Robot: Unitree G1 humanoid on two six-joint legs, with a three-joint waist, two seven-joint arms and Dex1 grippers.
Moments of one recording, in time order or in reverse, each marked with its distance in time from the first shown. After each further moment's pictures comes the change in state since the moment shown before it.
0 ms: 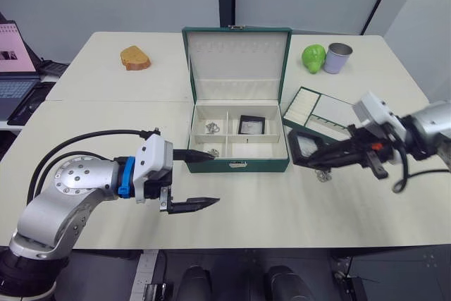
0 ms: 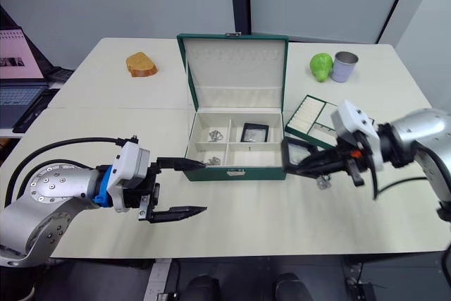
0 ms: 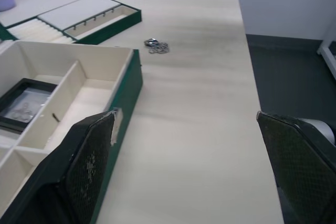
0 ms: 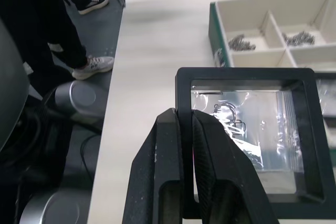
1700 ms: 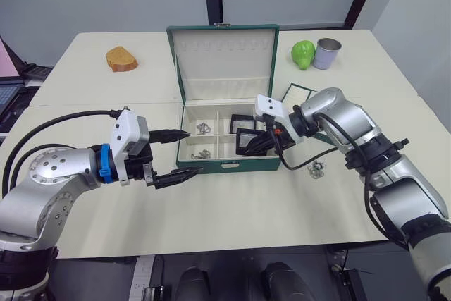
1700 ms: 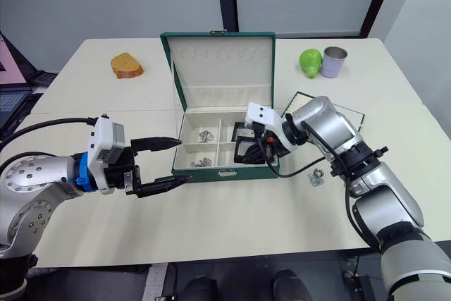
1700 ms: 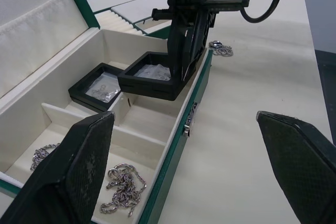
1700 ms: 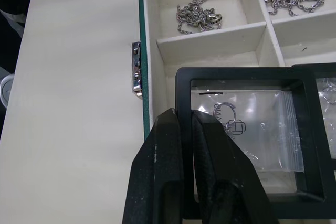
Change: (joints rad) left arm -0.010 0.000 0.111 0.065 -0.020 0.078 0.082; right arm -0.272 0.451 0.346 0.480 -0.480 -0.071 -0.024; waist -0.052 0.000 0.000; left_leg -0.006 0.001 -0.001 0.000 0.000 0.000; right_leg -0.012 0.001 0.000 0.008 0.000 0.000
